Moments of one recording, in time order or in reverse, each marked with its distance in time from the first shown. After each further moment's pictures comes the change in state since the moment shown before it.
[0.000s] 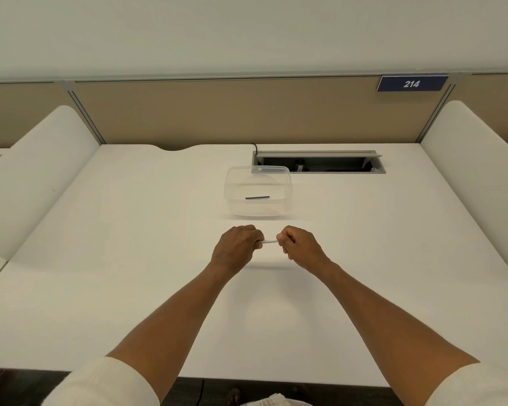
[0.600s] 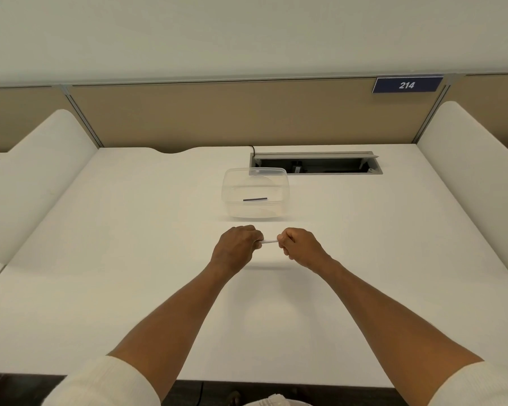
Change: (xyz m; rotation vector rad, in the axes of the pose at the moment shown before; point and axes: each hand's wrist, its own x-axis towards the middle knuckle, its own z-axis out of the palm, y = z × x) left_hand 0.005 0.005 -0.002 0.034 0.002 0.009; right_hand 0.004 -0.001 -0.009 -0.047 -0.036 0.040
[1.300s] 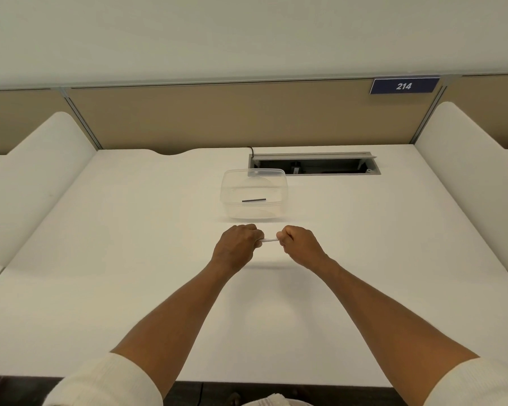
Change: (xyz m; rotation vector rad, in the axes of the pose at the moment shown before) left_hand 0.006 0.004 -0.001 0.084 -0.002 0.031; right_hand 0.000 -0.006 -0.001 -0.058 0.066 0.004
